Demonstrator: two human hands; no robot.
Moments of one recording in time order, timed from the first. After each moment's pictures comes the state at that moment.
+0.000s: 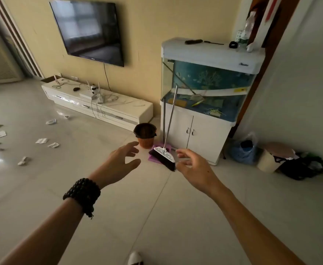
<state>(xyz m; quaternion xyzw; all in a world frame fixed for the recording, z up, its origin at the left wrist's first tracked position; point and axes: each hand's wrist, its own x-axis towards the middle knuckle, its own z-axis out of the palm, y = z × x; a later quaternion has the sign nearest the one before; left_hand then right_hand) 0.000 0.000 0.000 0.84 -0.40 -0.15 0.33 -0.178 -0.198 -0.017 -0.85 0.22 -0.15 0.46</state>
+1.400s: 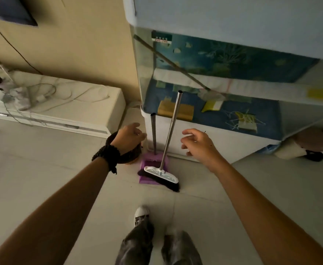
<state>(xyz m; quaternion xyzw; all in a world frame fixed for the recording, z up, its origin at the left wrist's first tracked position) 0.680 -0.600 -0.202 0.84 -0.35 -0.36 0.23 0.454 -0.708 -0.178 -0.68 0.50 -0.08 0.52</state>
